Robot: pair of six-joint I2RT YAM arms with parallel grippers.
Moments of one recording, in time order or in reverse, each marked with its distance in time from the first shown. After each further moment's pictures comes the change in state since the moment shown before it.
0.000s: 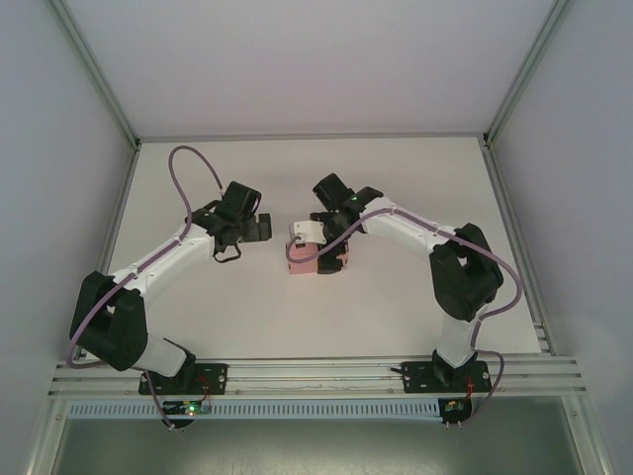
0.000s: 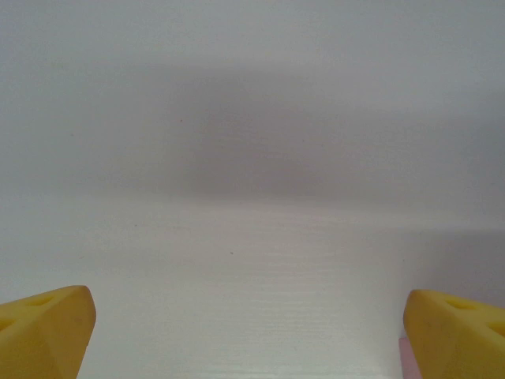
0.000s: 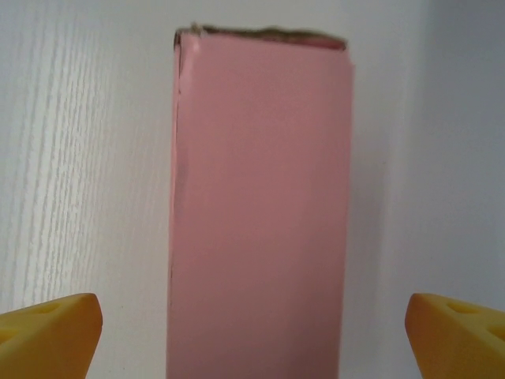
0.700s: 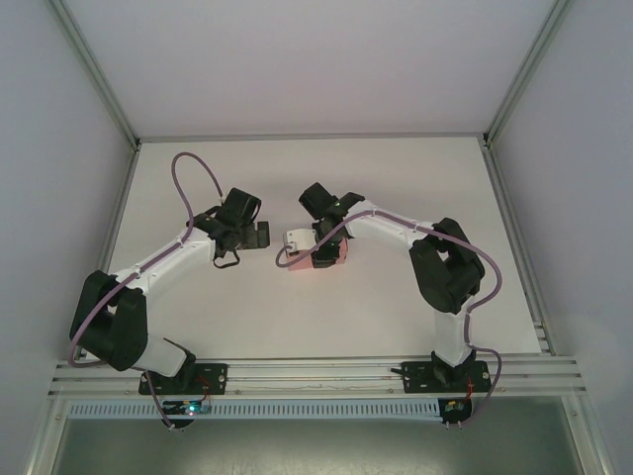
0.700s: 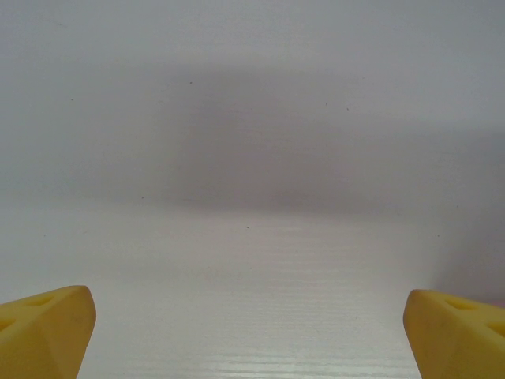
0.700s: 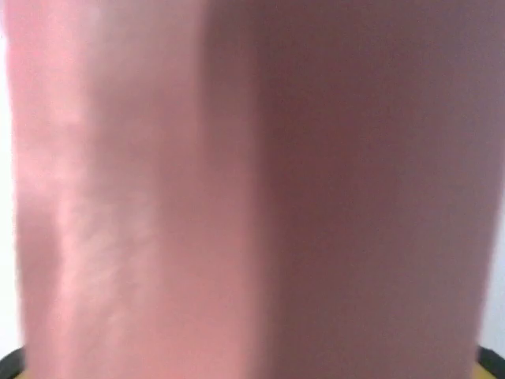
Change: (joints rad) left arm 0.000 -0.001 -0.048 0.001 0.000 0.000; right arm 0.049 0.089 0.033 0.007 0.151 0.027
